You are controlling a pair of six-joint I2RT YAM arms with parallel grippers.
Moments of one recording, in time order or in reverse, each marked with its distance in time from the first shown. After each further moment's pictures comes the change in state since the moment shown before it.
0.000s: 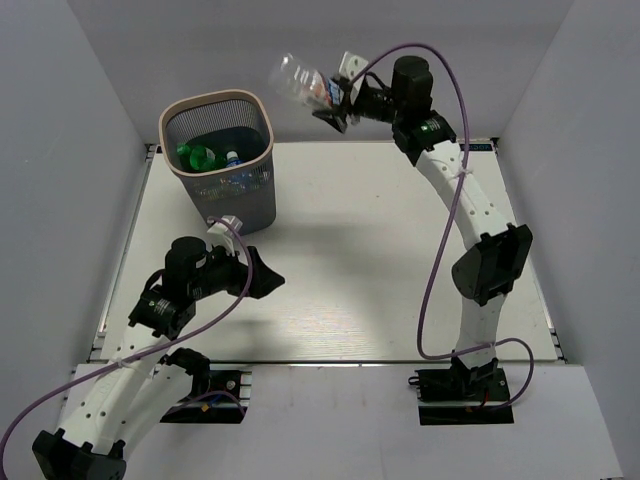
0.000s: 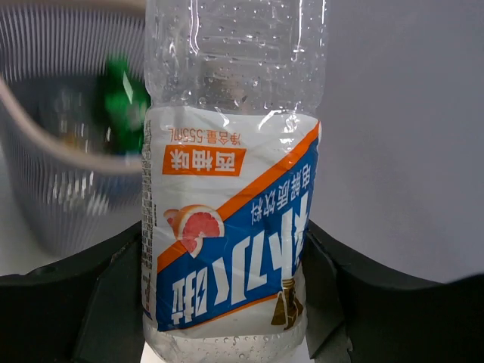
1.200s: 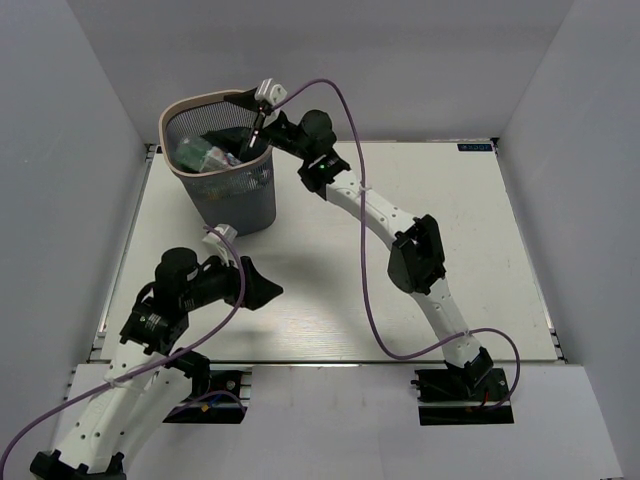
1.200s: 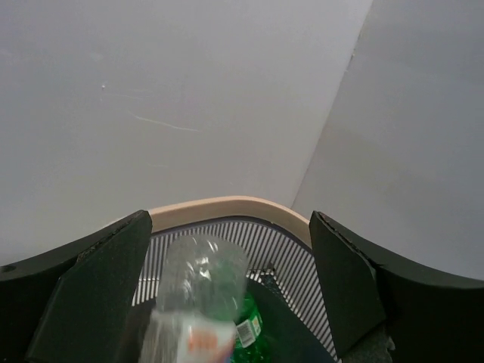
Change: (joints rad) left arm 0.000 -0.117 -0.017 -0.047 0.065 -0.018; right arm 0.352 0.426 0.286 0.792 0.216 0.588
